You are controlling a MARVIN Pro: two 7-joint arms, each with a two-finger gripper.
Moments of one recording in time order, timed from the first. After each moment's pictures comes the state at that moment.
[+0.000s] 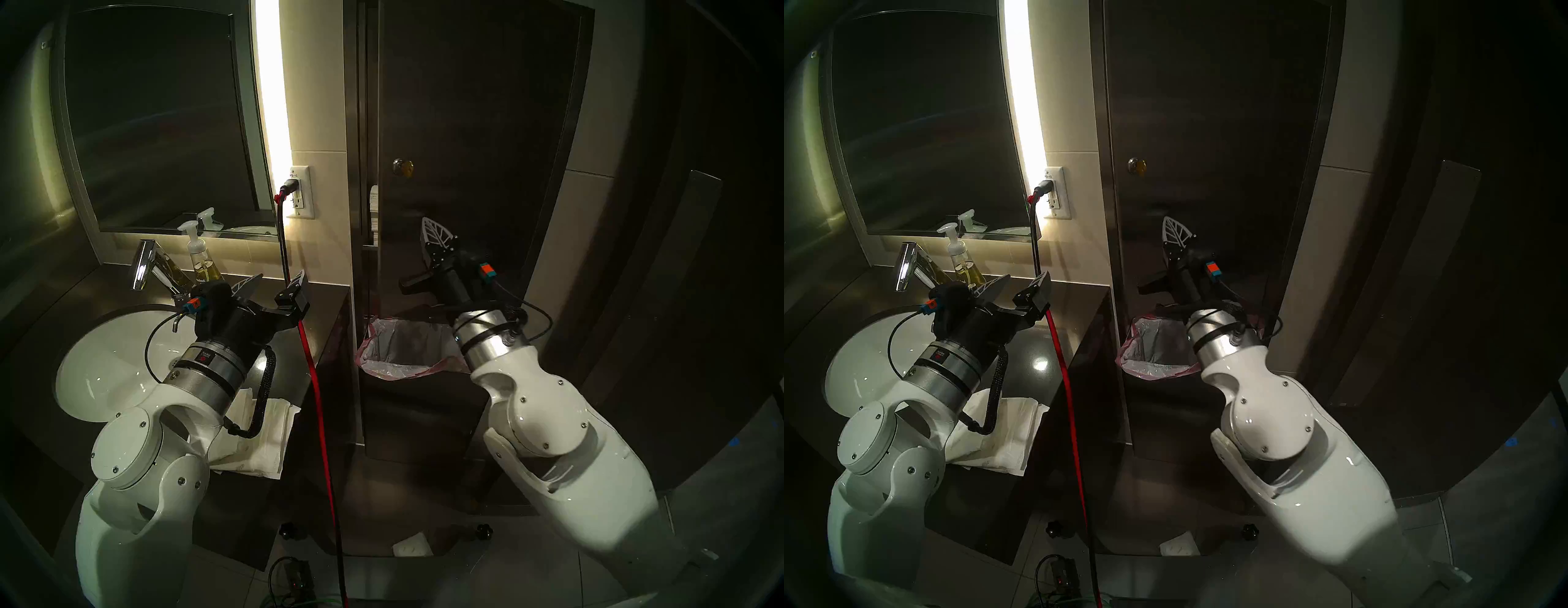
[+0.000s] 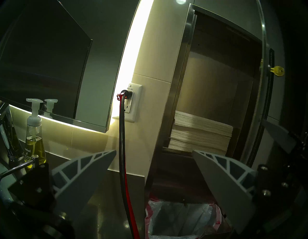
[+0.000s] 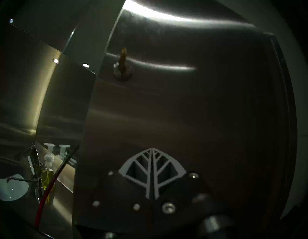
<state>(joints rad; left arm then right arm) 2.09 -1.26 -1.68 -2.41 -0.58 0.21 0.02 -1.56 -1.15 1.05 -2.14 0.17 0.05 -0.30</state>
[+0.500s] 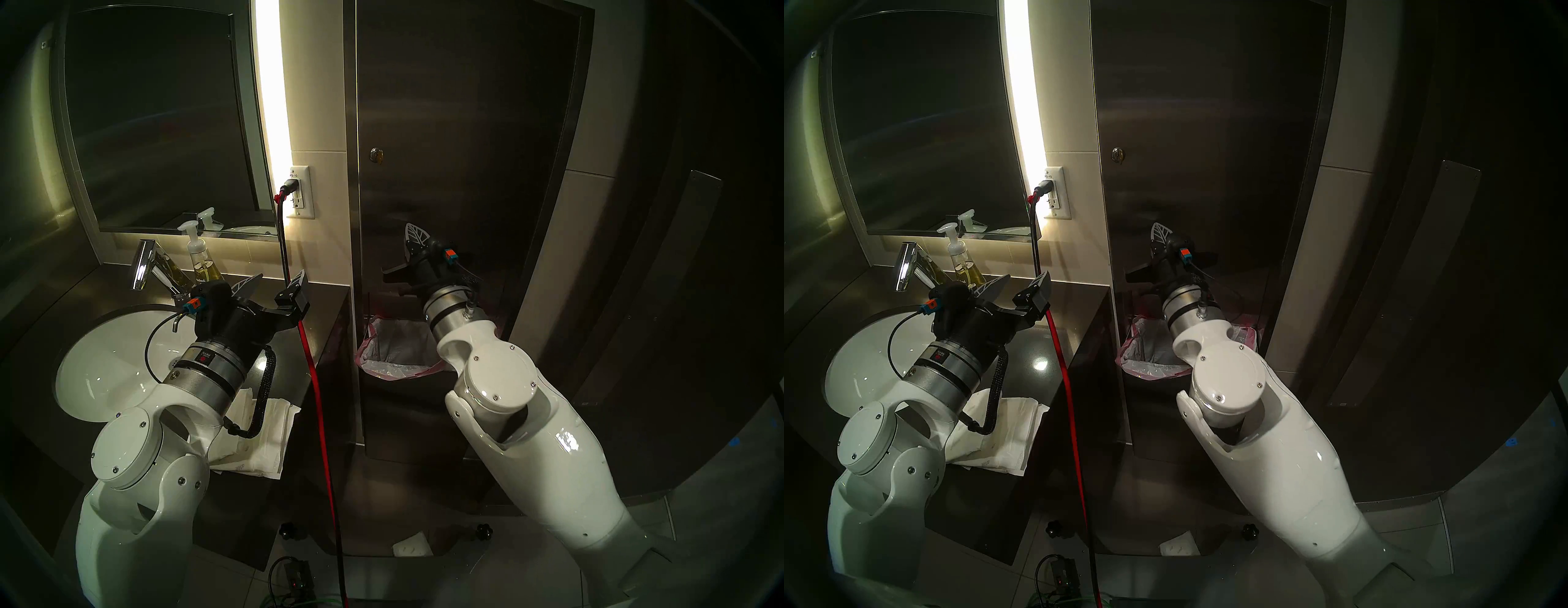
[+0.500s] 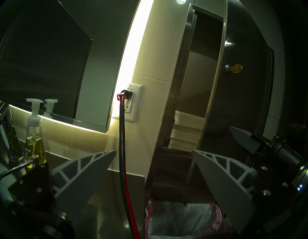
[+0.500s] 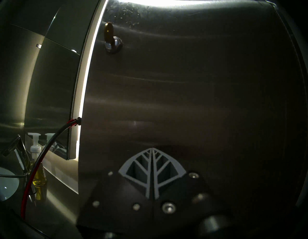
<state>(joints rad) 2.09 -1.26 -1.68 -2.41 -0.58 0.21 0.02 -1.41 -1.32 1.04 -1.95 0.15 0.14 -0.30</state>
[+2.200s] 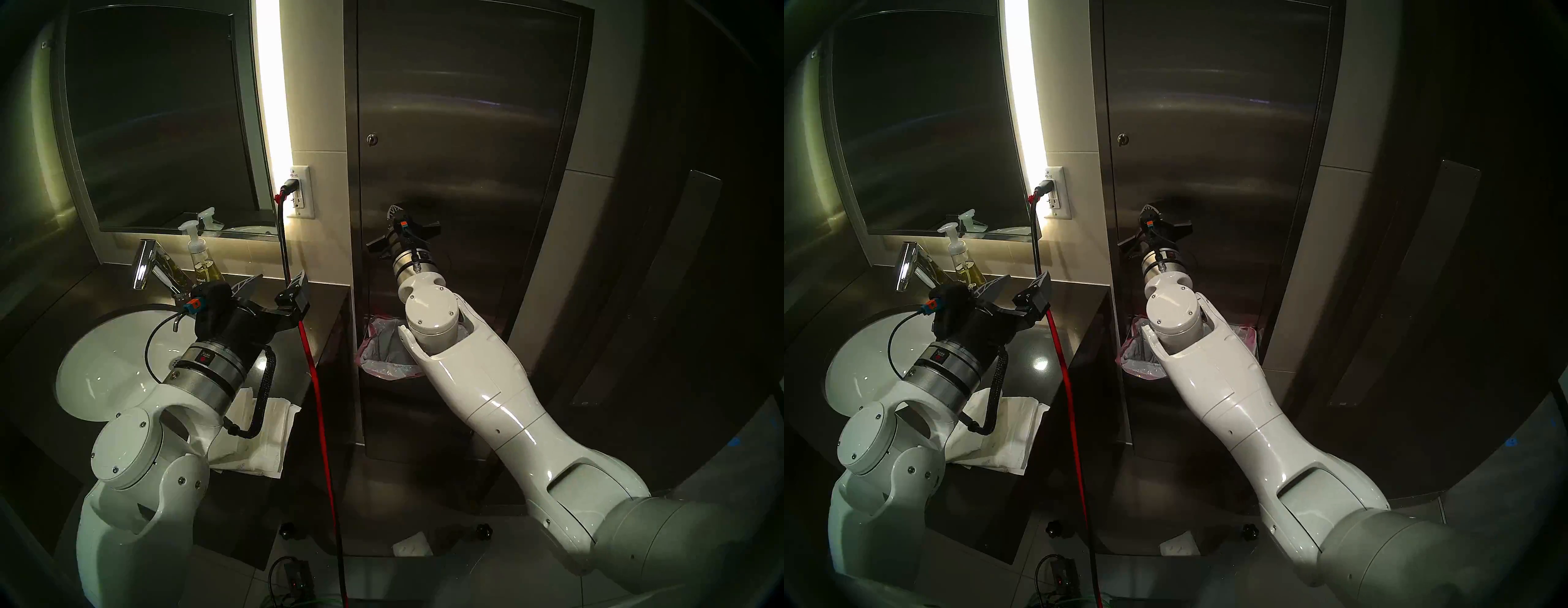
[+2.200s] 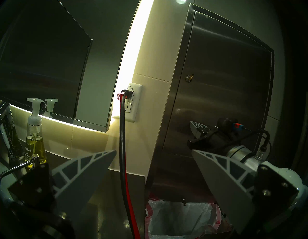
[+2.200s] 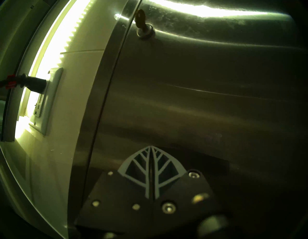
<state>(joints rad) 2.09 -1.27 -1.69 -2.41 -0.57 0.22 0.01 -1.02 -1.54 1.00 -1.31 -0.03 0.00 -0.32</state>
